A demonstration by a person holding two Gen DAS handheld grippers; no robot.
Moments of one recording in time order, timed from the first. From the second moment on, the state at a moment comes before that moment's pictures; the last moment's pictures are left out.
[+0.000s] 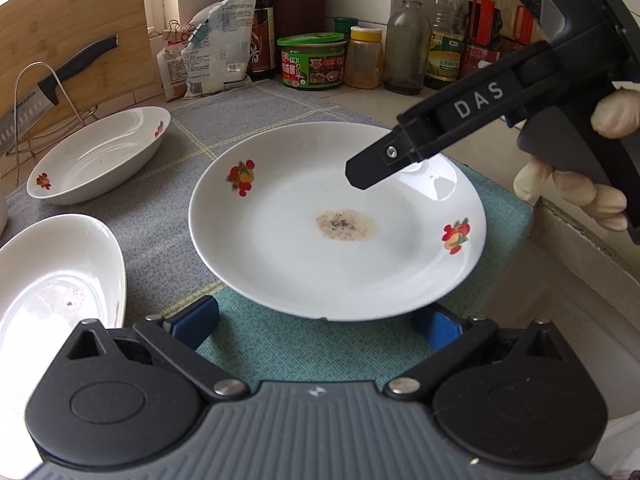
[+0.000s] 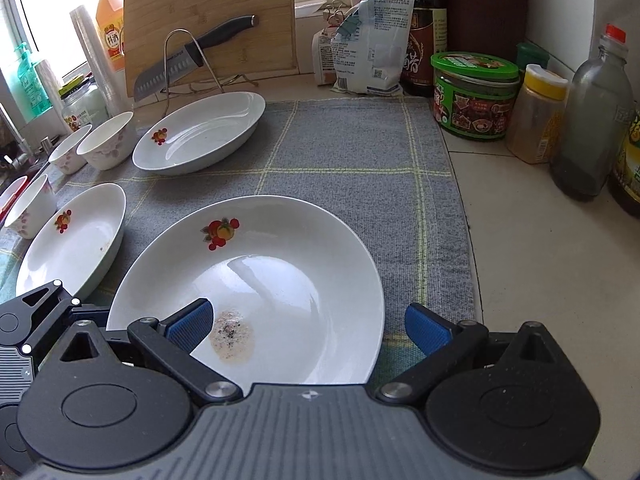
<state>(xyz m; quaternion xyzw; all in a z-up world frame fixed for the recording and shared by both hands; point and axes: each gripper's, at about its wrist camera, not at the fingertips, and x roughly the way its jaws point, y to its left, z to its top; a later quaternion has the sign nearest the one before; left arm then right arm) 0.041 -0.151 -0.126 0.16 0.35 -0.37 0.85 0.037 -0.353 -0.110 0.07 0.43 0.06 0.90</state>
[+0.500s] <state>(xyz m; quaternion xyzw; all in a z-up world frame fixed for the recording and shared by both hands) 0.045 -0.148 -0.129 0.16 0.33 -0.39 0.84 0.070 -0.359 -0.123 0.04 0.48 0.16 0.86</state>
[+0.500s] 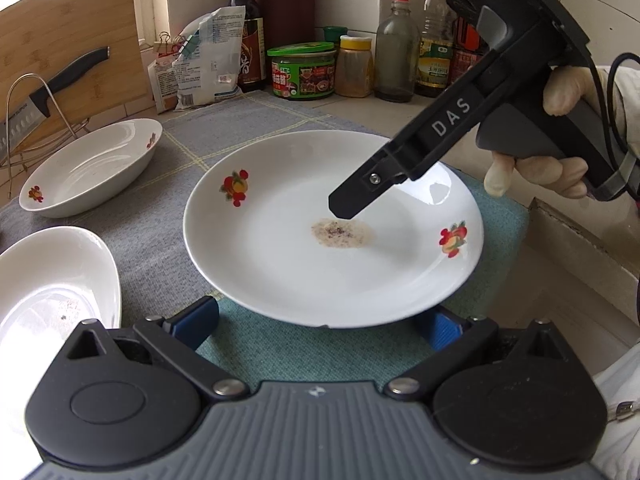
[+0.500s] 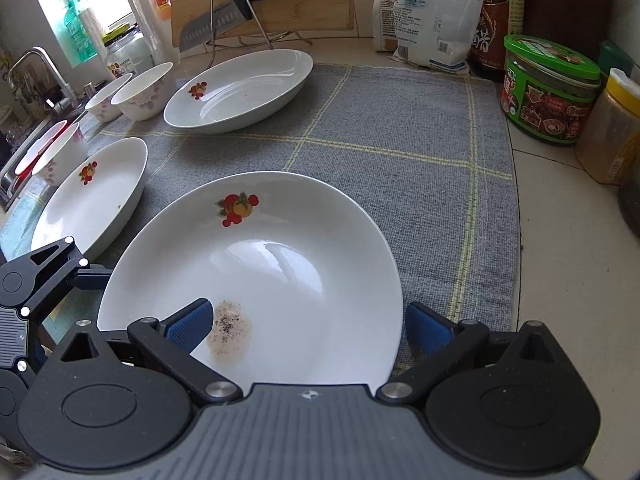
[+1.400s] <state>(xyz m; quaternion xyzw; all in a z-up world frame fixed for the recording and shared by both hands) 0.047 -0.157 -0.123 0.18 0.32 -0.41 0.83 0.102 -0.369 -0.119 0.06 0.48 0.26 0.83</state>
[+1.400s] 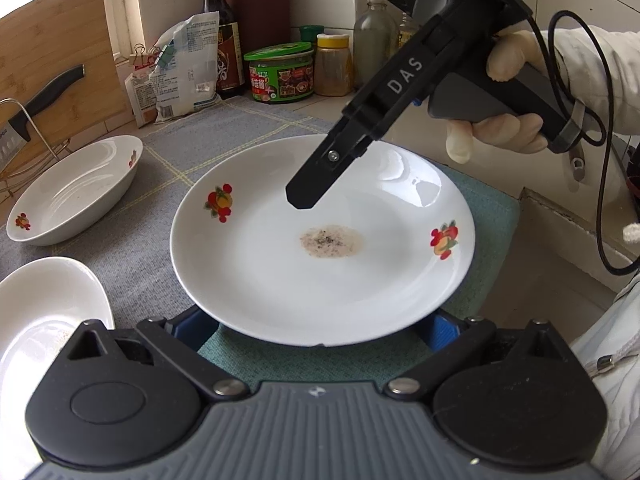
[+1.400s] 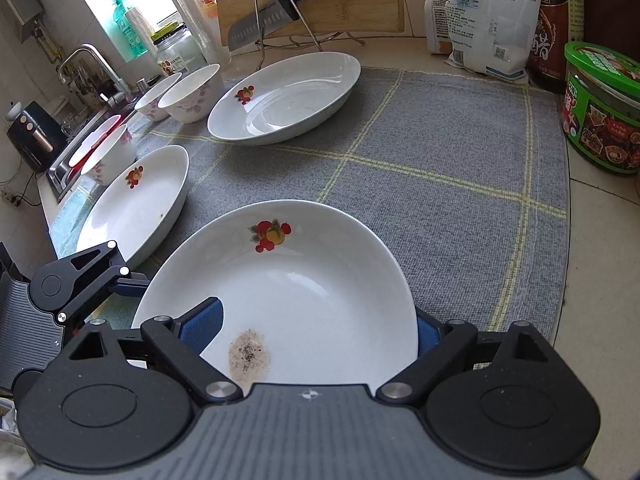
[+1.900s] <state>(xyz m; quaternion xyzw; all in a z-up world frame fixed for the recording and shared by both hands) 0.085 -0.187 -0.105 0.18 0.31 -0.40 0.84 0.133 -0.394 -0.098 0.05 0.46 0.25 0.85</state>
